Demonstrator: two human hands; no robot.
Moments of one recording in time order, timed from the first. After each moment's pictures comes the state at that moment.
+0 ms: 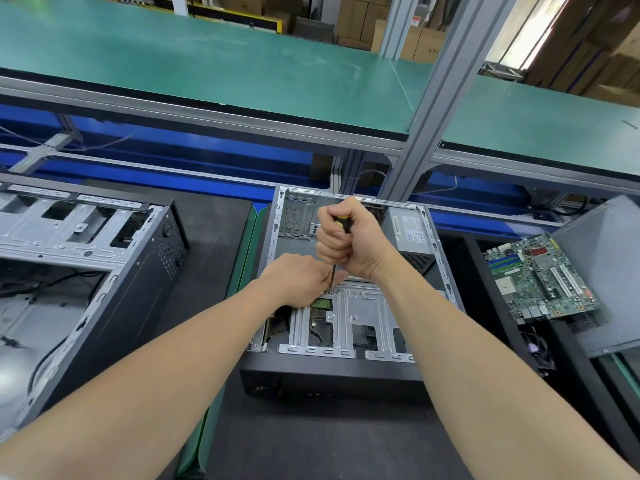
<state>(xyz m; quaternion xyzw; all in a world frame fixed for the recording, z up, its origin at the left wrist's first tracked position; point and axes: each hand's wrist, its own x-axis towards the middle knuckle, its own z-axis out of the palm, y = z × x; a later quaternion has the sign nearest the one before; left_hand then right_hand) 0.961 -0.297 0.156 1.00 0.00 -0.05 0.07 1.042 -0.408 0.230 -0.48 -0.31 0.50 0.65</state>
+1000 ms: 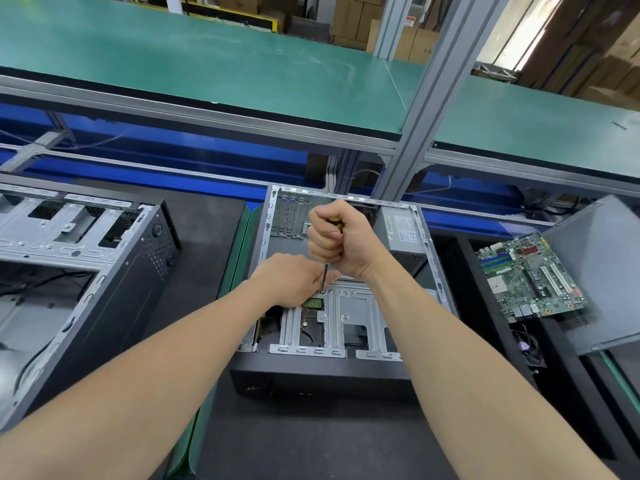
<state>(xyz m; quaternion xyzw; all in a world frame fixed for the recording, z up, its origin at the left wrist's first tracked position) 0.959 -0.299 0.158 0.99 0.01 -0.05 0.09 1.039 -0.411 0.233 -0.50 -0.32 0.47 0.65</state>
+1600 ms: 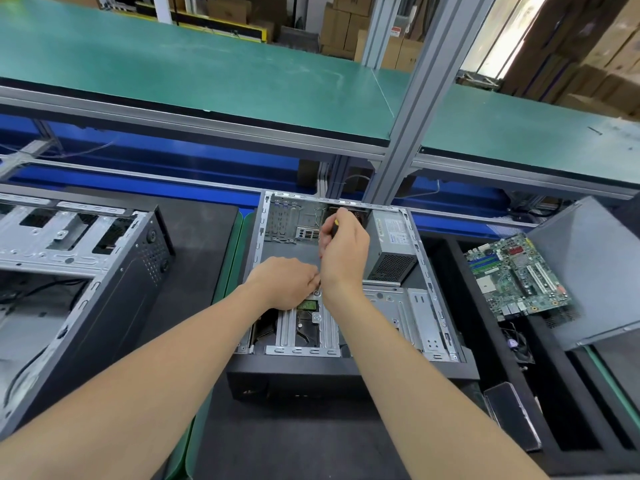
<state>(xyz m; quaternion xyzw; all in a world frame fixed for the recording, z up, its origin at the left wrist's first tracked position) 0.960 -0.299 0.157 1.00 0.02 -0.05 0.07 0.982 -0.406 0.230 -0.66 -0.08 0.06 0.74</state>
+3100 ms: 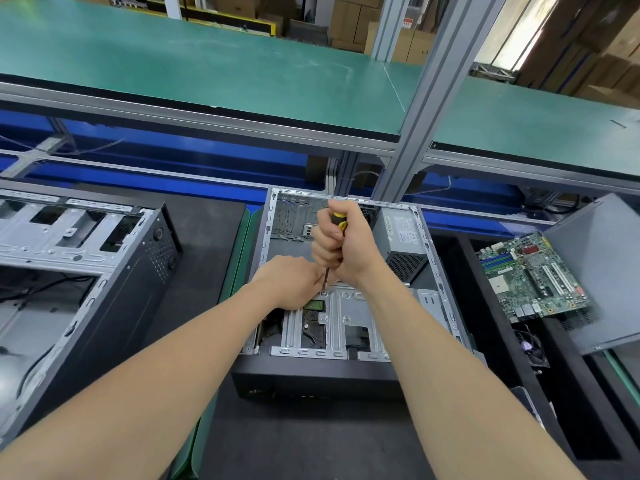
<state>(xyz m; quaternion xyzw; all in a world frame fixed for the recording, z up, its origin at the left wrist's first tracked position) 0.963 -0.299 0.153 1.00 0.03 -0.04 0.06 1.031 -0.410 0.224 -0.52 -0.23 0.41 0.72</state>
